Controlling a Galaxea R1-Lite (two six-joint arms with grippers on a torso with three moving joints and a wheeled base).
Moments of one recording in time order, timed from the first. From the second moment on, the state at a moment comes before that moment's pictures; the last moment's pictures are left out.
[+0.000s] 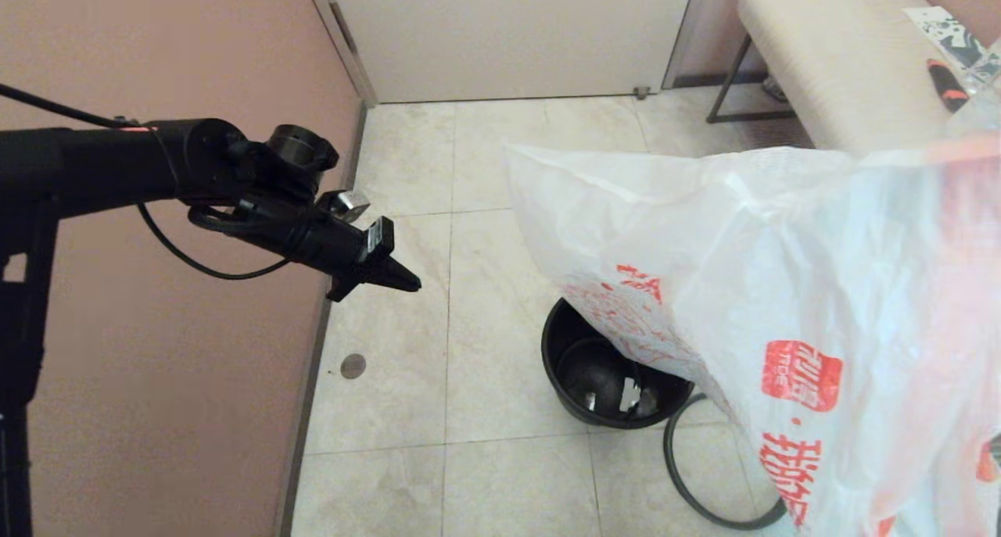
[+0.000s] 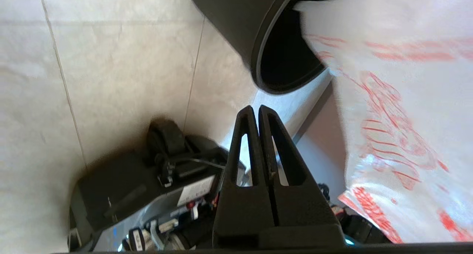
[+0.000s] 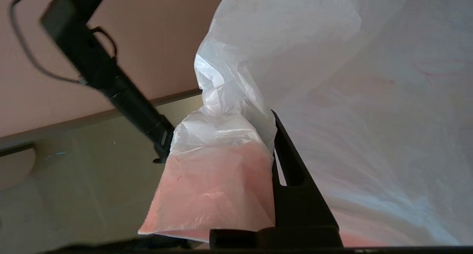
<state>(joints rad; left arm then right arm) -0.16 2.07 -1.93 0.81 -0.55 -0.42 0.58 1.34 -1.63 0.71 0.36 0.62</state>
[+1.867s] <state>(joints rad) -0.55 2.31 -1.93 -0.27 -0.35 -0.61 0.51 1.45 -1.14 0.26 -0.08 0.19</state>
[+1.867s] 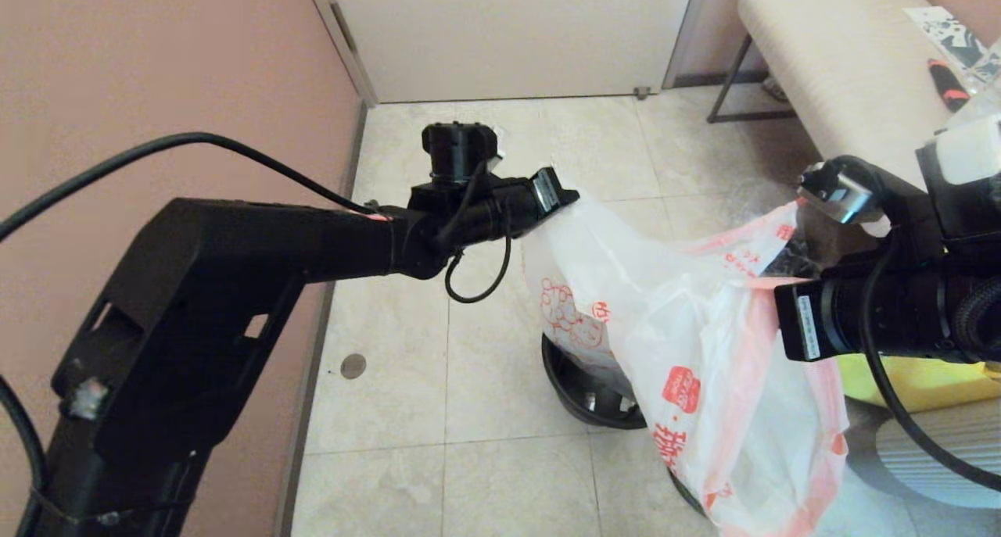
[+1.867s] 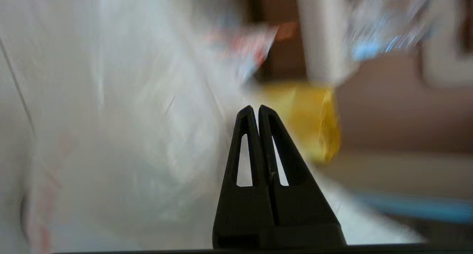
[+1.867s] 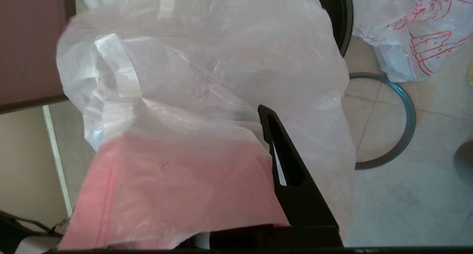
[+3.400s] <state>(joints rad) -0.59 2.55 -1.92 -0.18 -0.11 -0.42 0.37 1.70 -1.23 -0.16 0.01 0.08</state>
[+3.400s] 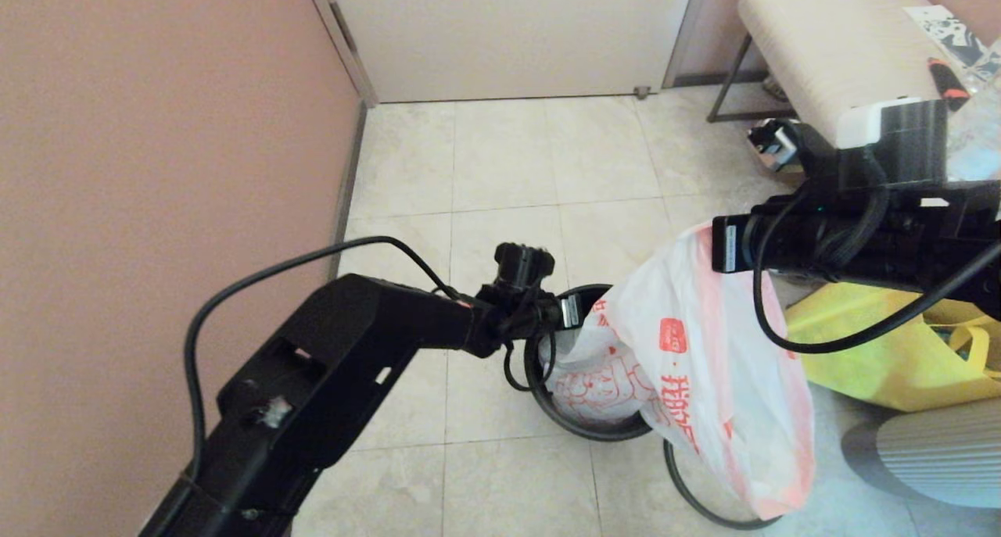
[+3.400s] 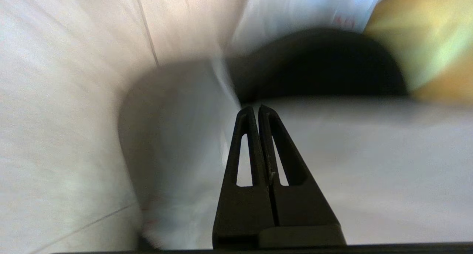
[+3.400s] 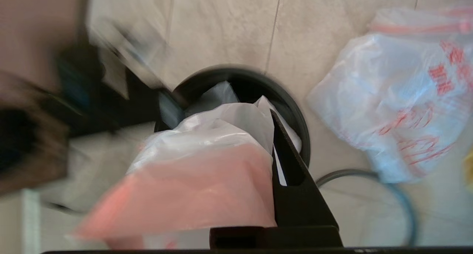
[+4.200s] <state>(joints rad) -0.45 2.07 -1.53 0.00 -0.12 -0.55 0.51 1.90 -1.41 -0.16 -0.14 0.01</state>
